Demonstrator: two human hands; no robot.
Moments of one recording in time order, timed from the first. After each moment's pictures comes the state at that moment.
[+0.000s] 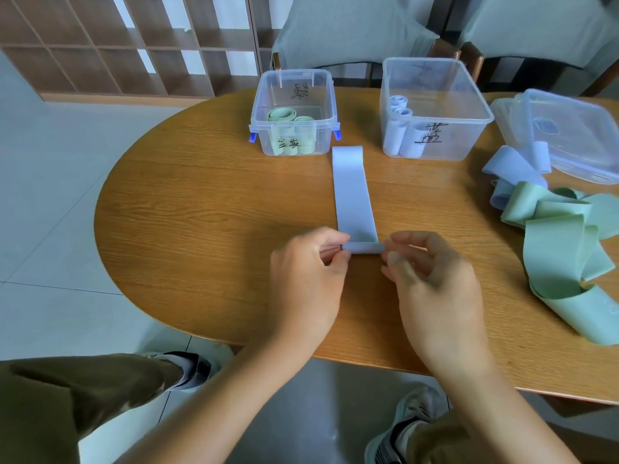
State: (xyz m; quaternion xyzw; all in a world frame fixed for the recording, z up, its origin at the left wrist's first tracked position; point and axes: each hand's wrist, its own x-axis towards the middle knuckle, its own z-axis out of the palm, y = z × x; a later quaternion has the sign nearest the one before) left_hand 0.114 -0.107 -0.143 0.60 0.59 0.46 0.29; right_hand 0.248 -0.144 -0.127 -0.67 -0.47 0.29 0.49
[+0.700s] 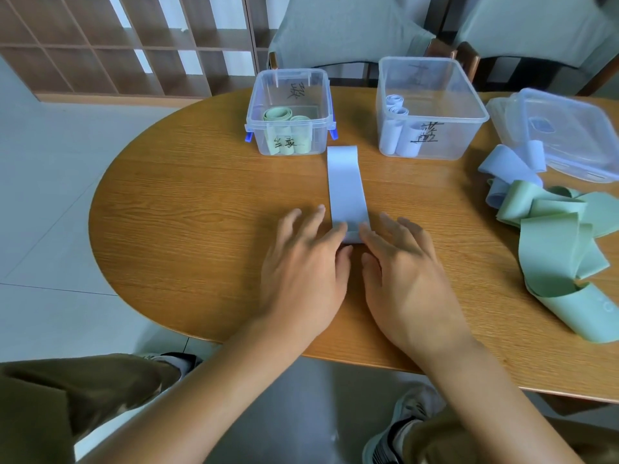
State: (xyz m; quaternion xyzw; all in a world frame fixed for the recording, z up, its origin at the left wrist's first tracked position) left_hand 0.106 -0.096 -0.155 0.77 0.60 0.23 0.00; right_hand 0.249 -0.126 -0.138 -0.67 -0.70 0.08 0.21
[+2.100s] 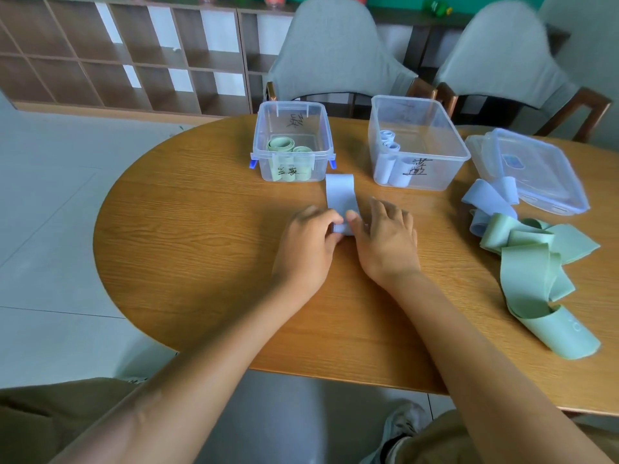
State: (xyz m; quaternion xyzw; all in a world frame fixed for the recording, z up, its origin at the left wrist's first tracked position) left_hand 0.104 -0.021 -0.153 0.74 0.54 0.38 0.13; right_hand 0.244 -0.024 -0.144 -0.74 -0.61 0.12 0.24
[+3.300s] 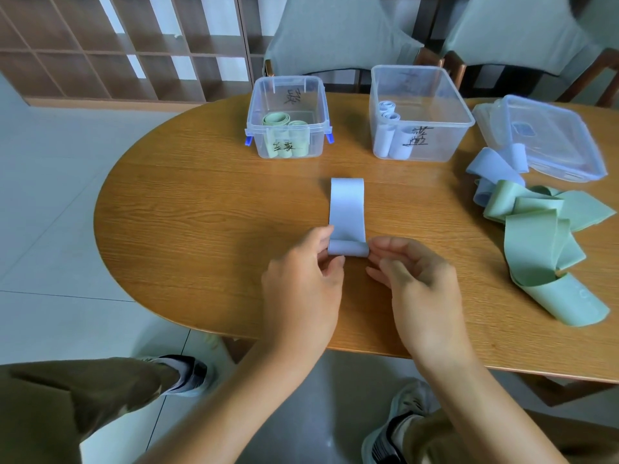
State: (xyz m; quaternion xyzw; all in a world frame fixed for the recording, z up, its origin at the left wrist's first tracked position) left_hand 0.111 -0.129 -0.141 0.62 0.60 0.43 0.25; right_hand 0.242 -0.150 -0.133 -0.60 -0.41 0.40 0.56
